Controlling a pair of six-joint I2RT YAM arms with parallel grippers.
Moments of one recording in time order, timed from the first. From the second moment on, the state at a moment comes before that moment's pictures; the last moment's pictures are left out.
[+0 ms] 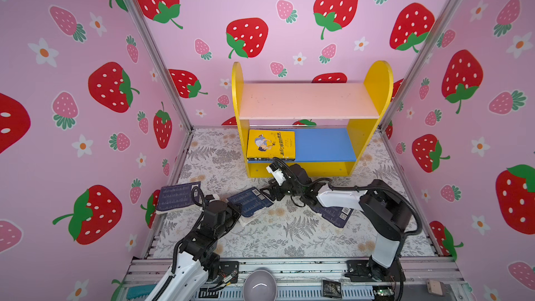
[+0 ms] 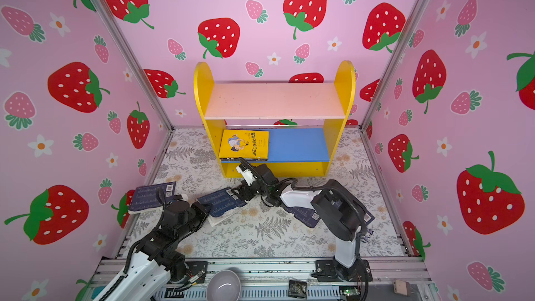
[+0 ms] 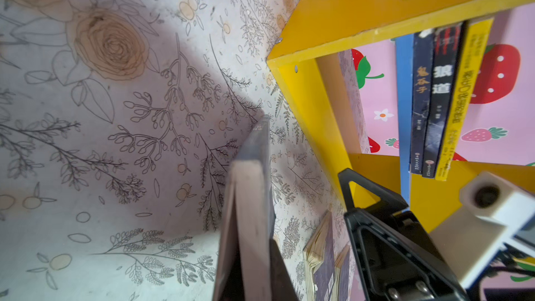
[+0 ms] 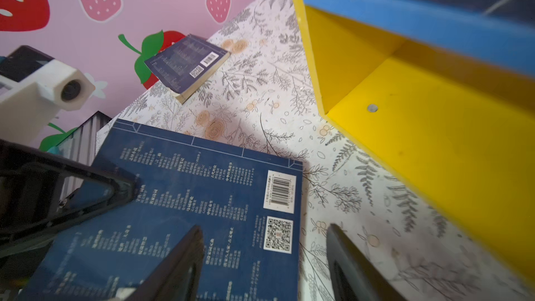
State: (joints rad) left arm -0.38 0.48 0.29 -0.42 0.02 -1.25; right arm 0.96 1.77 0.97 0.34 -0.28 0.21
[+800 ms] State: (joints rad) left arm -0.24 0.91 0.90 -0.76 0.36 -1.17; right arm 1.25 1.53 0.67 0.52 0.22 -0.30
